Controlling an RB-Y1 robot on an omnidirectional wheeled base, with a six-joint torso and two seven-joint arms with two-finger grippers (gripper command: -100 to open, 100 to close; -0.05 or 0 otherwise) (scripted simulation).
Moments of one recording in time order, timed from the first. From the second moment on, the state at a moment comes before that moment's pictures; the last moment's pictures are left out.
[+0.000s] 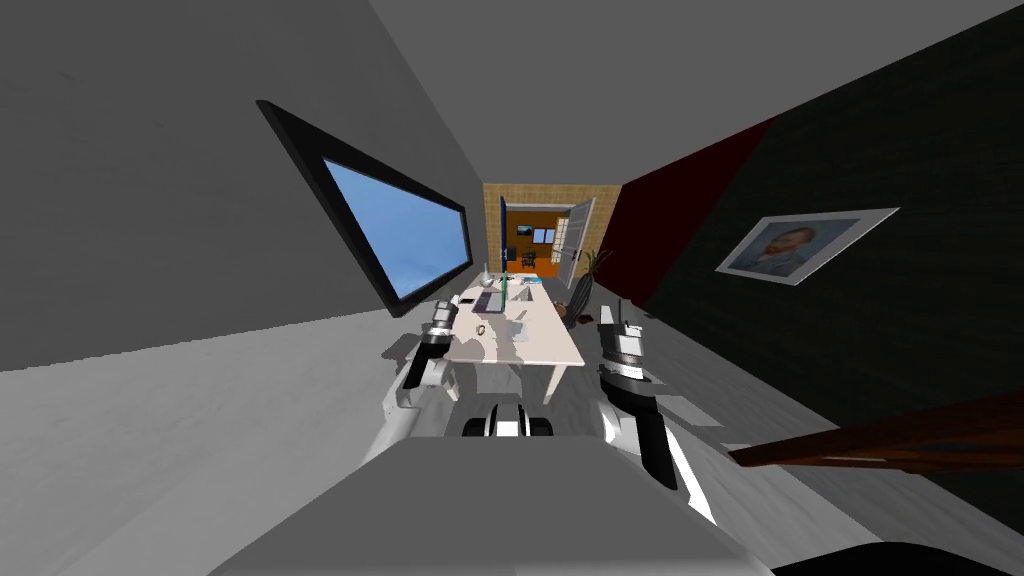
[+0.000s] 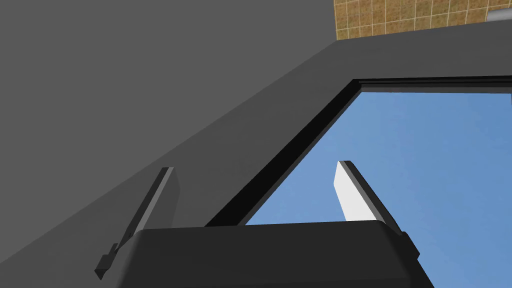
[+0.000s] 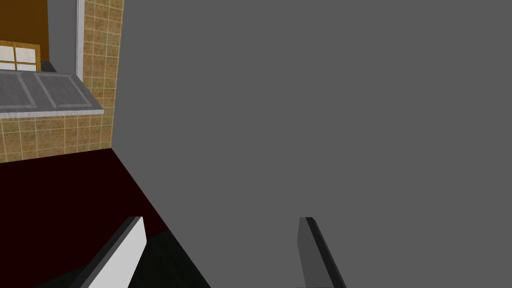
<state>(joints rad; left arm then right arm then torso) 0.06 0.15 -0.02 -1.91 0.05 -0.41 -0.14 0.50 0.04 -0.07 -2.35 0.03 -0.49 0.10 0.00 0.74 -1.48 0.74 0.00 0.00</state>
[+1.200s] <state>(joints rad) -0.22 0.16 0.00 -1.58 0.04 -0.25 -0.21 0.50 0.04 -0.07 -2.35 0.03 -0.49 0.10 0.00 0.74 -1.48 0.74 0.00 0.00</state>
